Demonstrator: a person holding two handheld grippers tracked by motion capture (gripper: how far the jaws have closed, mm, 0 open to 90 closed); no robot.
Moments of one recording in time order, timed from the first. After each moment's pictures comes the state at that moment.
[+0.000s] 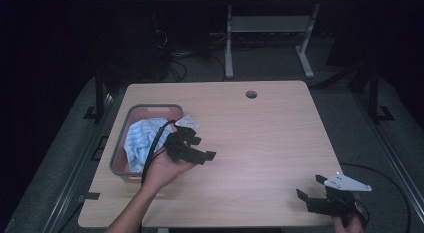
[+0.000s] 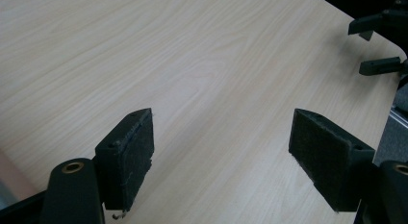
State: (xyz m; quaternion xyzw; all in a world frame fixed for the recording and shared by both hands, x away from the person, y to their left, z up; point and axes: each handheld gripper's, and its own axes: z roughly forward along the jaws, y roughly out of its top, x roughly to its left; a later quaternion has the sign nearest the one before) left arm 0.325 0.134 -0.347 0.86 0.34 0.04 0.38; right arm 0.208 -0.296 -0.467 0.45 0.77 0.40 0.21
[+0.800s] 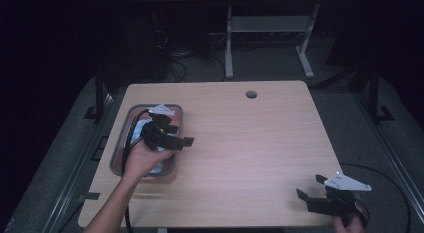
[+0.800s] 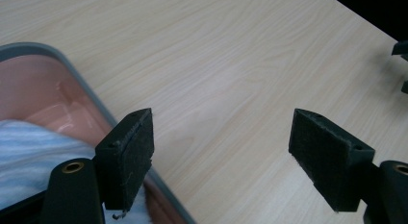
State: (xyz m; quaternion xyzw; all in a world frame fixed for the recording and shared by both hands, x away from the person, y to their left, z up) left arm 0.343 0.190 -0.329 0.83 0.39 0.08 0.38; right arm 0.209 -0.297 -0.467 0.46 0.77 0.40 0.21
